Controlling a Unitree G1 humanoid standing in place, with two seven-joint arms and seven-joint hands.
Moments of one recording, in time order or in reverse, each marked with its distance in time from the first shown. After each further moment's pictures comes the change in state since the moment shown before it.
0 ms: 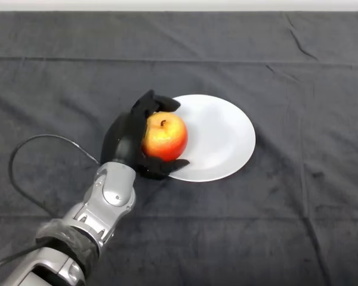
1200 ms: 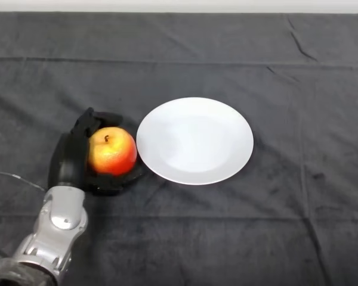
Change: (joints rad) left arm 0.221 0.092 0.197 -0.263 0.060 0.106 -0.001; right arm 0.000 0.001 0.001 0.000 -0.001 0.000 -0.003
